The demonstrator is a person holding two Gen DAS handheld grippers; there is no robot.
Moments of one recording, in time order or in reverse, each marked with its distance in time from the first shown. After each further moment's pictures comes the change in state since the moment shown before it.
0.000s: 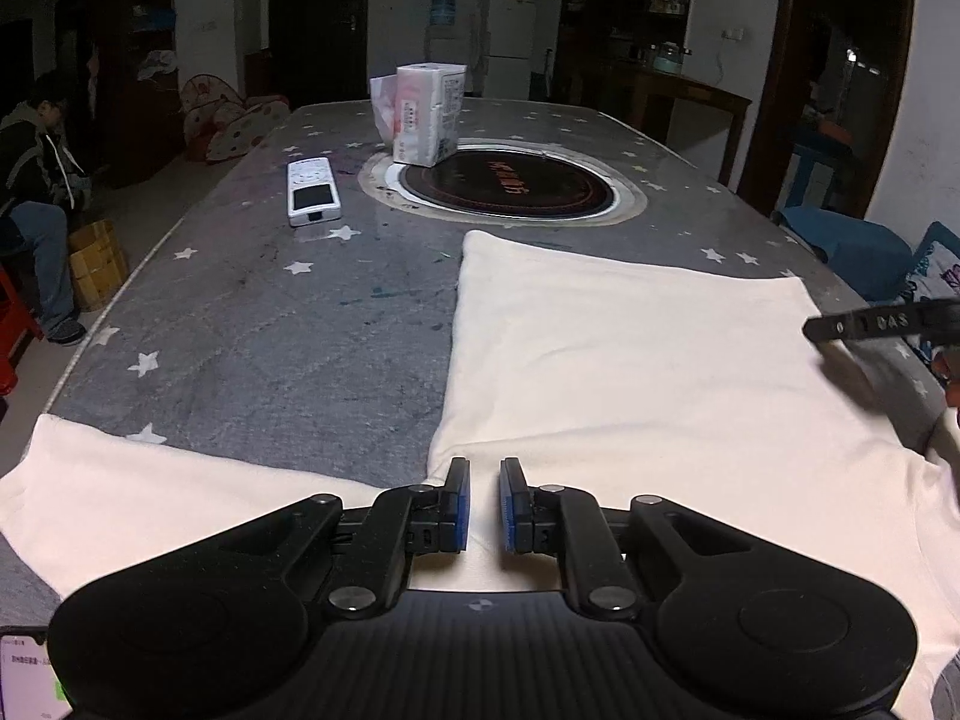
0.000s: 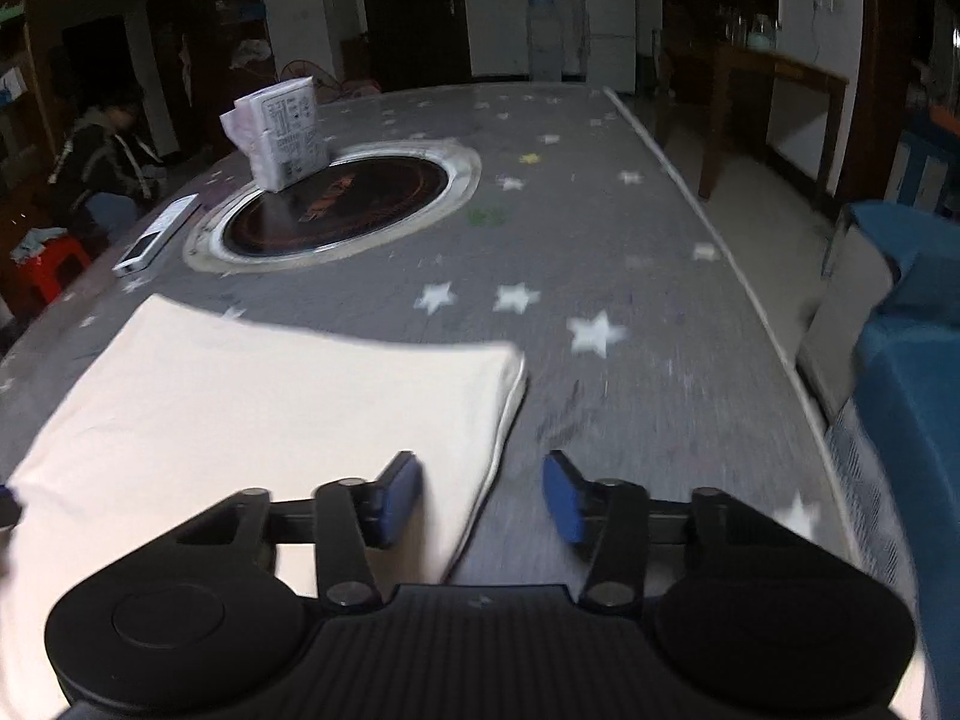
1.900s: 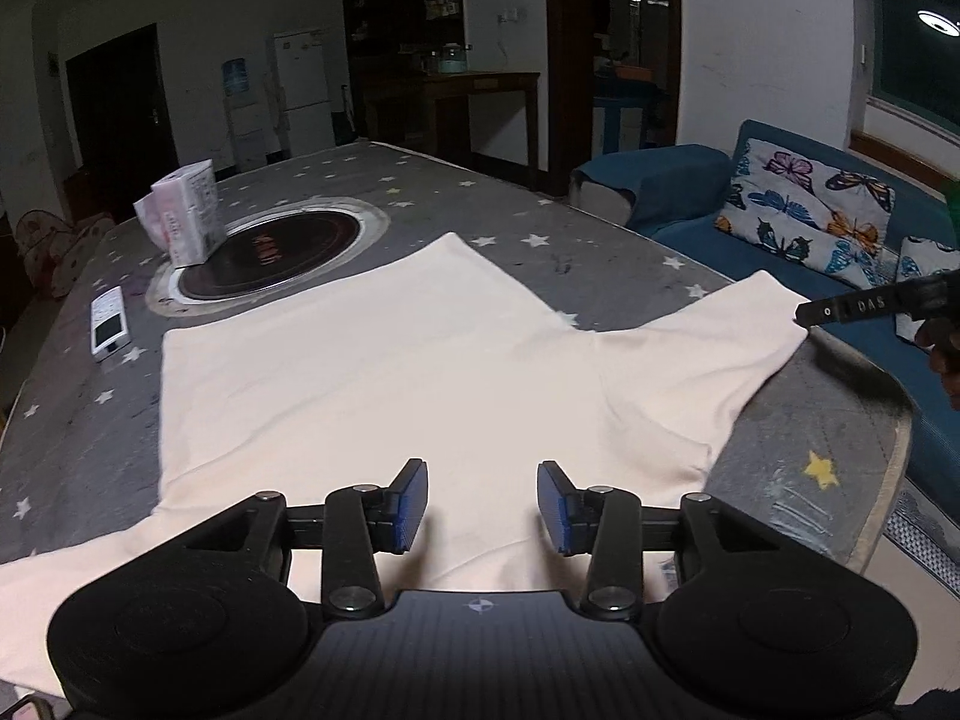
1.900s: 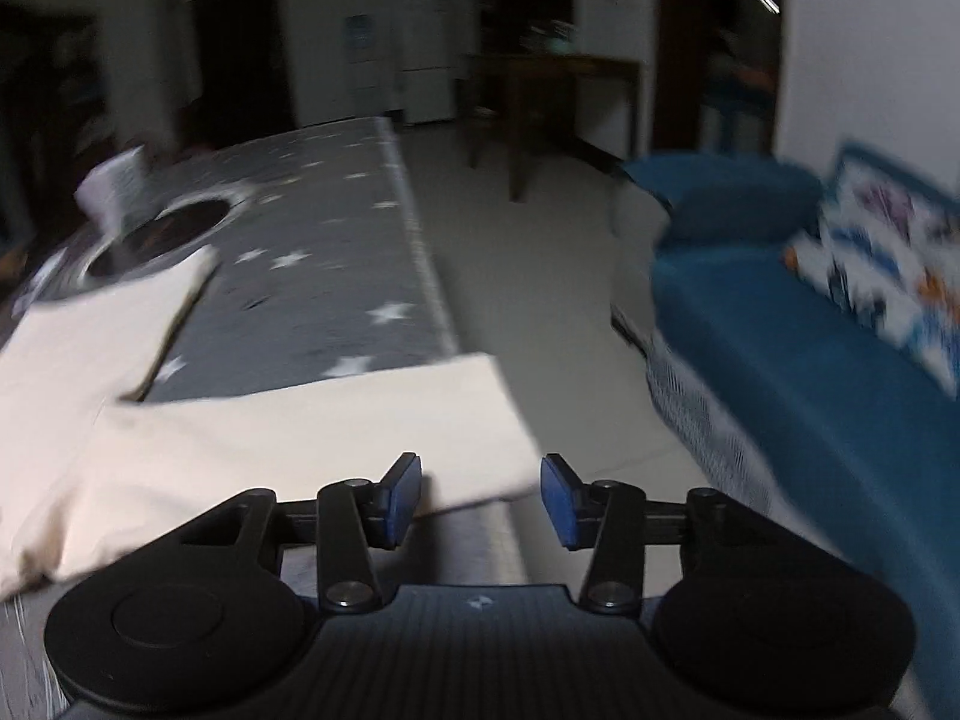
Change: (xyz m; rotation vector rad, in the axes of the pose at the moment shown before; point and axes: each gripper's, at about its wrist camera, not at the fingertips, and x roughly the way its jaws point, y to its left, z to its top) left arm -0.047 -0.104 -0.022 0.359 -0.051 -0.261; right arm -0.155 -0.102 -0.129 0.306 -0.079 -0.250
